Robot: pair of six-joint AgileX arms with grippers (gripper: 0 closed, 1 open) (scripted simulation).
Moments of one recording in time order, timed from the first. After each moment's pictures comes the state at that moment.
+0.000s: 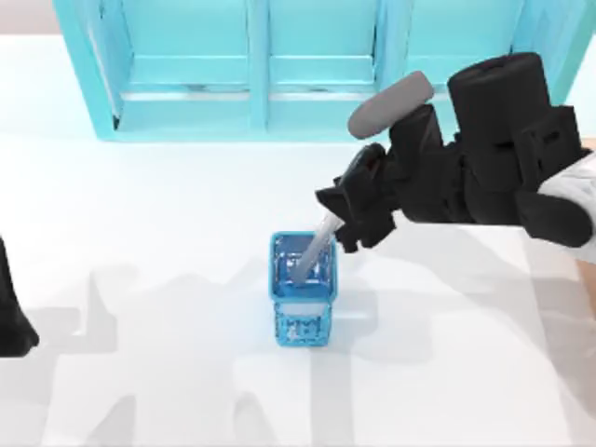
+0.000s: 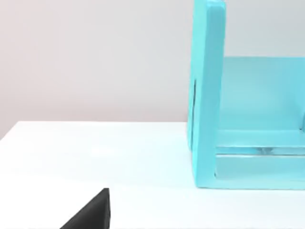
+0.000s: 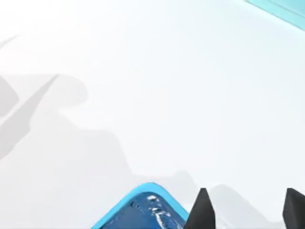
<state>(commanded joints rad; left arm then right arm) 0.00 0.00 0.00 0.00 0.00 0.00 0.57 1.64 0.95 0.08 -0.32 0.02</state>
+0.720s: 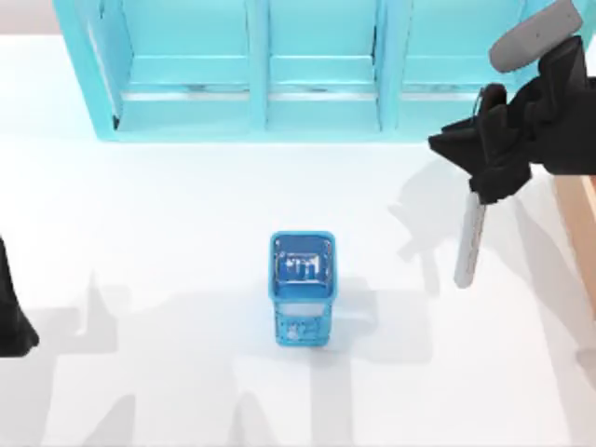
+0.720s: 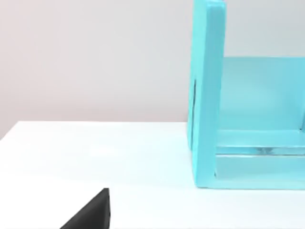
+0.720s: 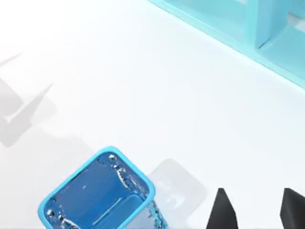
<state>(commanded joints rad) 0.00 0.00 0.00 0.00 0.00 0.00 0.36 1.35 0.97 -0.27 -0.48 -0.10</state>
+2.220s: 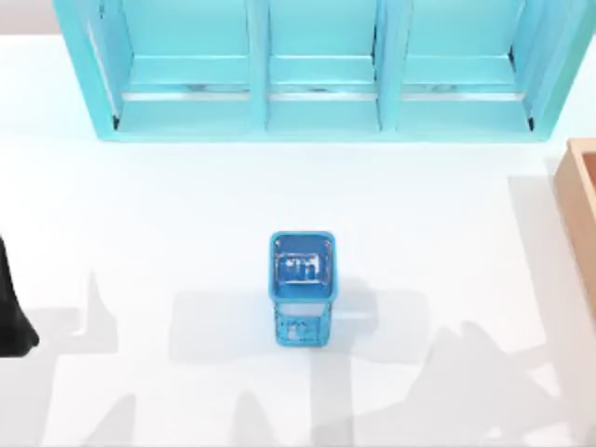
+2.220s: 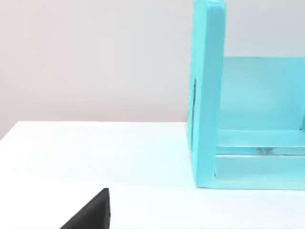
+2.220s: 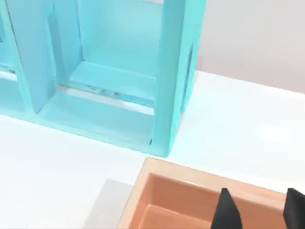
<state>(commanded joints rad) 0.00 0.00 0.00 0.00 0.00 0.00 -0.54 0.95 0.73 -0.26 -0.75 -0.39</state>
